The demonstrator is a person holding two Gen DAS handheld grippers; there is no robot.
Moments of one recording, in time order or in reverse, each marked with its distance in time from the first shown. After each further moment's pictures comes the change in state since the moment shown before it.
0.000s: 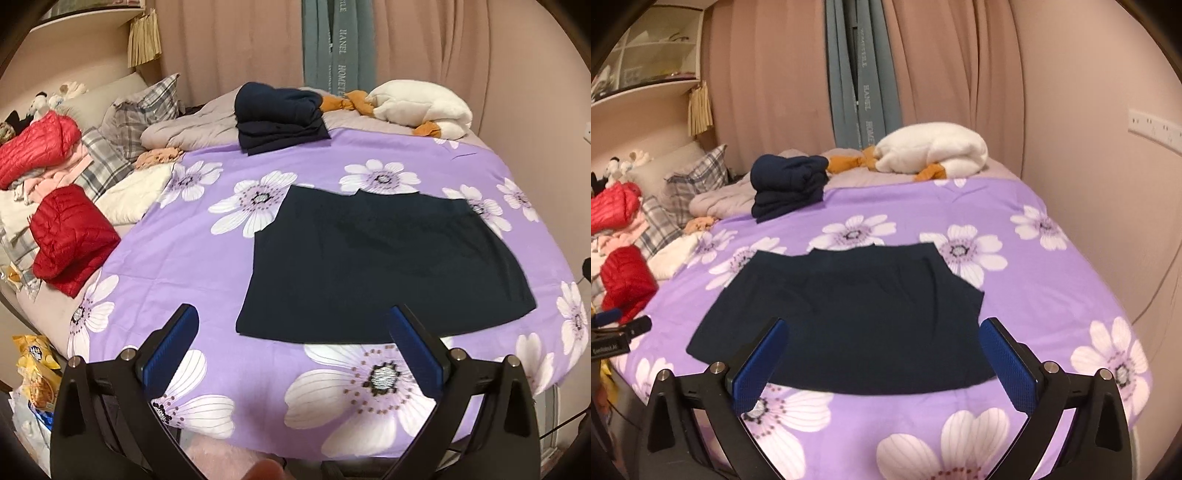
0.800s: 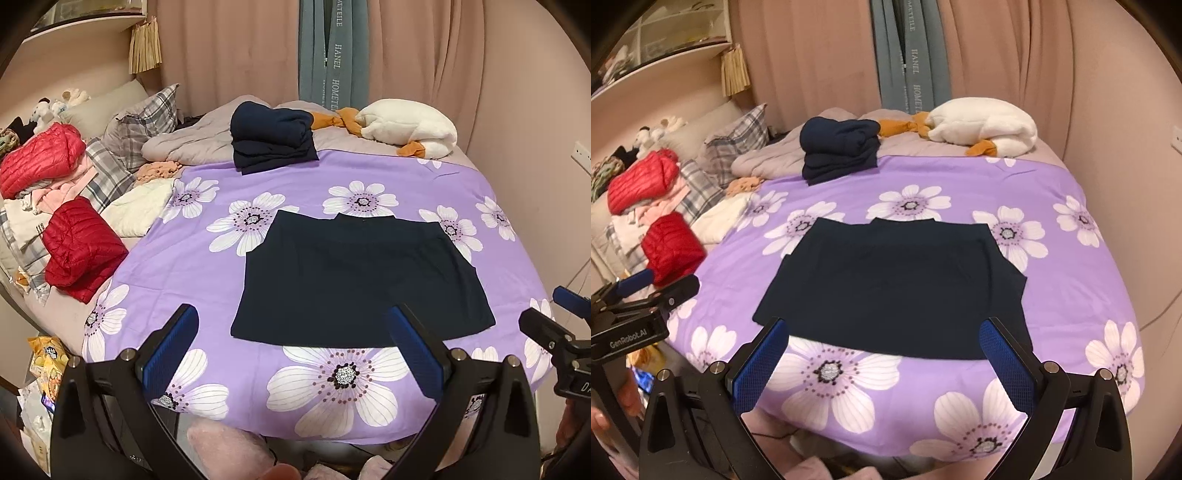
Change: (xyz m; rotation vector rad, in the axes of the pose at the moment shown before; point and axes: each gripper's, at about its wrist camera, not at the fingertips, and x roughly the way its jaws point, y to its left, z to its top) left arm -0.073 -0.020 0.037 -0.016 -0.008 -0.022; right arm -0.021 0.055 0.036 -0.067 0.209 0.134
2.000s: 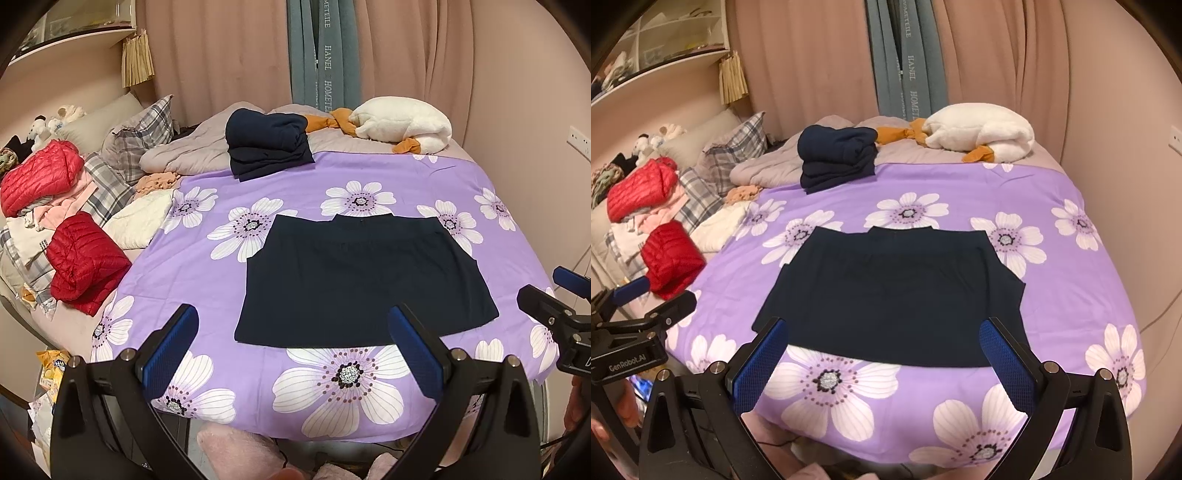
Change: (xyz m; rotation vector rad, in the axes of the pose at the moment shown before) left arm -0.006 -0.003 0.001 0.049 -0.012 0.010; right arm -0.004 -0.003 0.007 0.012 -0.025 -0.002
